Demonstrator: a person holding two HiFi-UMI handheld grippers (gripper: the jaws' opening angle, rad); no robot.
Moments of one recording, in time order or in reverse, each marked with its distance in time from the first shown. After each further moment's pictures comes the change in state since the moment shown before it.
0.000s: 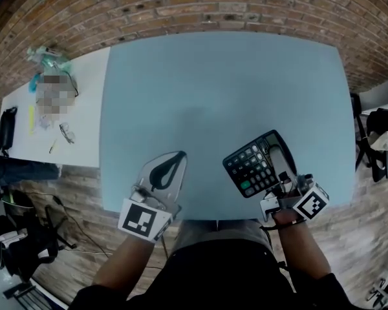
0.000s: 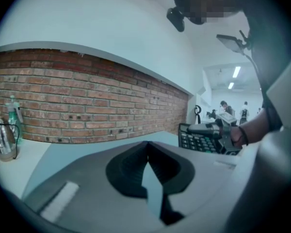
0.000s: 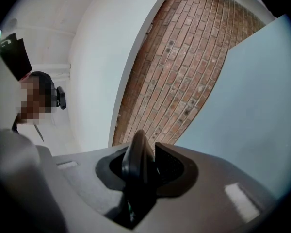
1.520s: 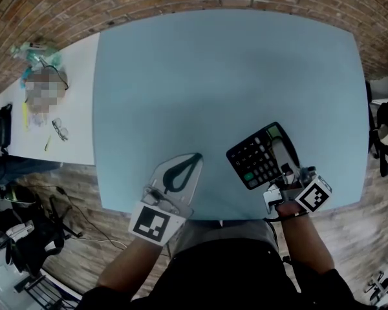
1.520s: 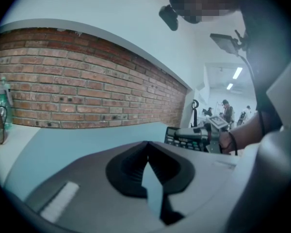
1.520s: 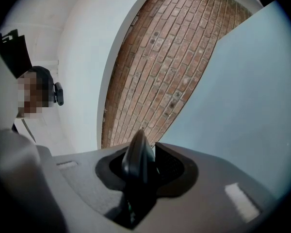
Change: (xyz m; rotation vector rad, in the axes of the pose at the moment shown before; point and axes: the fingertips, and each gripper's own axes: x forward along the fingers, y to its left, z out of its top) left arm 0.045 -0.022 -0.032 -0.128 0.089 -0.052; right arm 0.017 -0.071 -0.021 0.048 0.065 -0.082
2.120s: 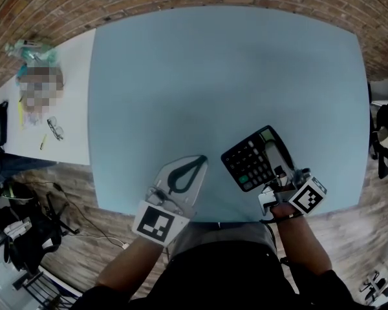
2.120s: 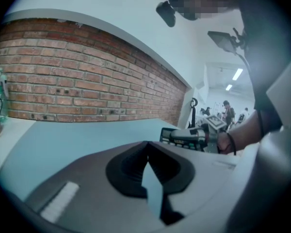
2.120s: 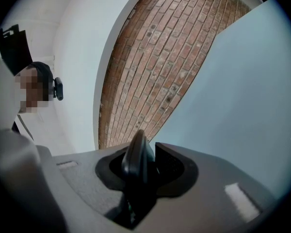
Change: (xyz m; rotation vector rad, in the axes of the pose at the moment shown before) left arm 0.018 -0.001 -0.016 -0.015 0.035 -0.030; right arm 0.012 -0.017 -0.016 -0.009 0.059 -0.035
